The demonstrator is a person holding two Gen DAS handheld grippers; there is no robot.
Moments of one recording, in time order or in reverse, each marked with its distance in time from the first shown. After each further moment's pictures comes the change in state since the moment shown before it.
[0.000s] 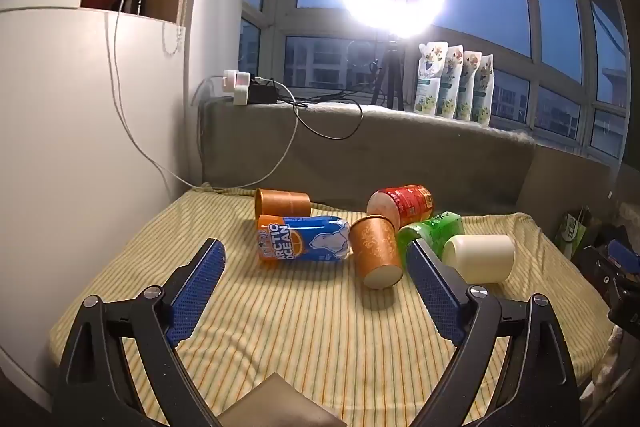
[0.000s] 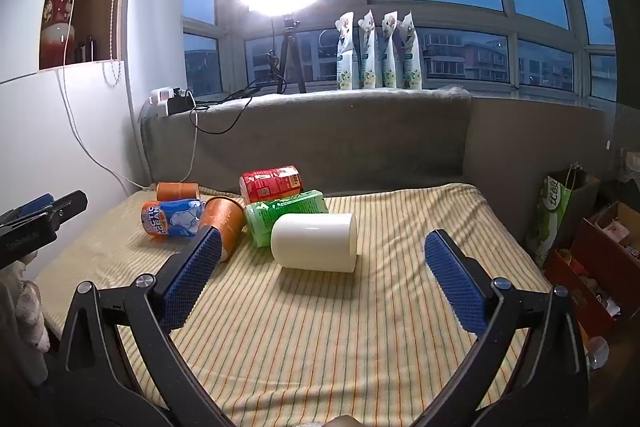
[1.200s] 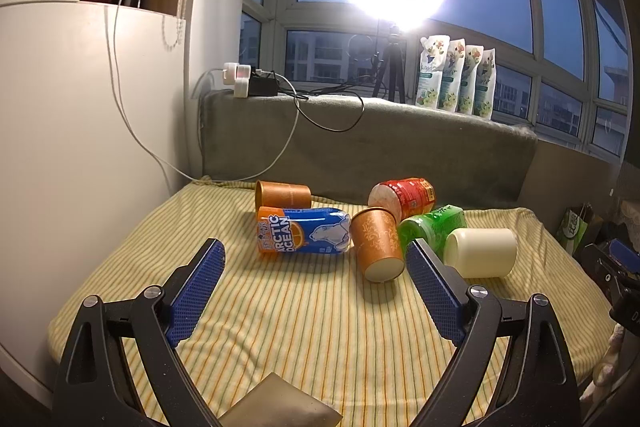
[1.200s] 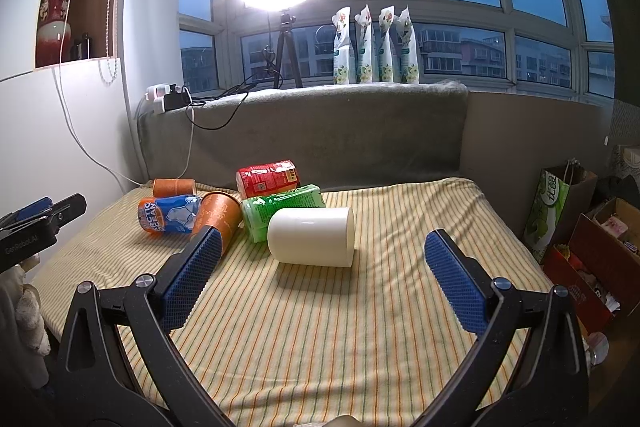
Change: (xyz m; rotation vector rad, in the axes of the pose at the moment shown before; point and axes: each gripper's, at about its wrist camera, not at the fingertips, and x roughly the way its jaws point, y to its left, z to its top) left arm 0.001 -0.003 -0.005 0.000 0.024 0.005; right arm 0.003 -0.001 -0.003 0.002 0.011 -0.014
